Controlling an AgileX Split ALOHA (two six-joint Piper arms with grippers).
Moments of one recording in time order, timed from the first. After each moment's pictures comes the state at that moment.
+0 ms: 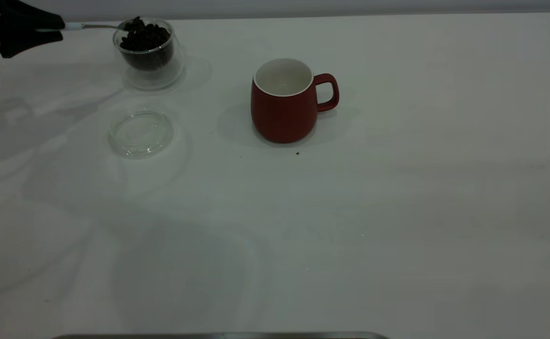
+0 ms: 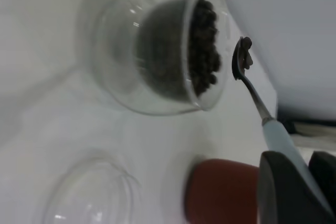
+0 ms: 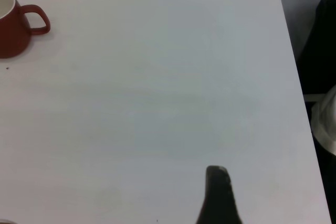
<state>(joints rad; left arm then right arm) 0.35 2.34 -1.24 -1.62 0.88 1.13 -0.10 -0.02 -0.48 0.08 1.13 -0.17</state>
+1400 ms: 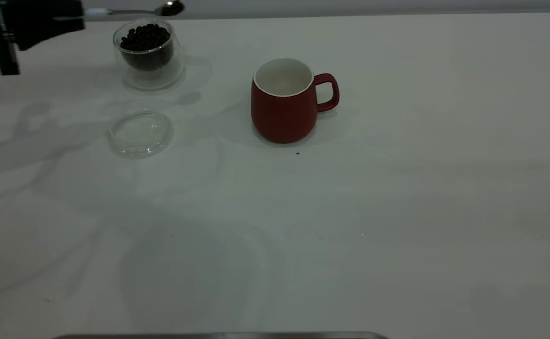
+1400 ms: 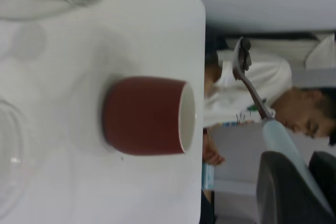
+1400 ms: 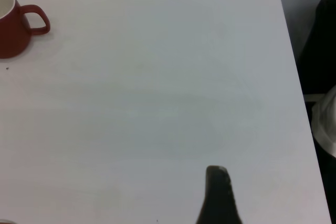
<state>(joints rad) 0.30 2.34 -1.24 -1.52 1.14 1.10 -0.10 -0.02 -0.48 0.08 1.13 -0.17</state>
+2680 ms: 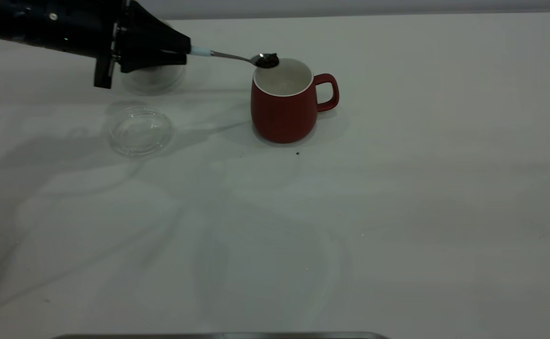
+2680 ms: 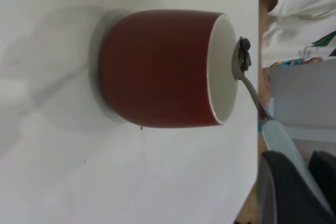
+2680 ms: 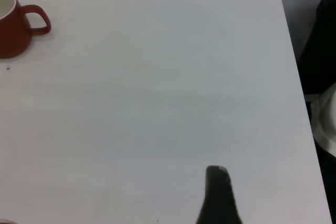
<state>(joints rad) 0.00 2.34 -1.24 -1.52 0.91 1.11 -0.10 -0.02 -0.48 0.08 1.13 -0.17</state>
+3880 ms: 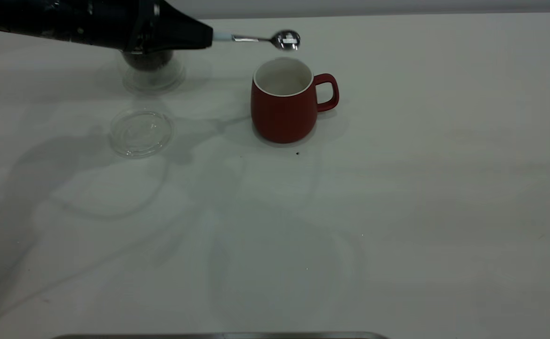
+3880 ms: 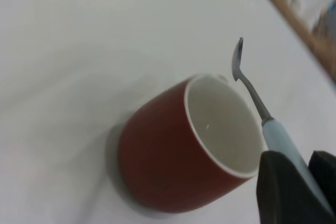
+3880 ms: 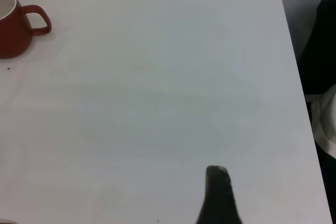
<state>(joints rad) -0.04 2.34 -1.24 -1.67 0.88 1.75 -0.10 -0.02 -0.48 0.09 1.13 -0.17</state>
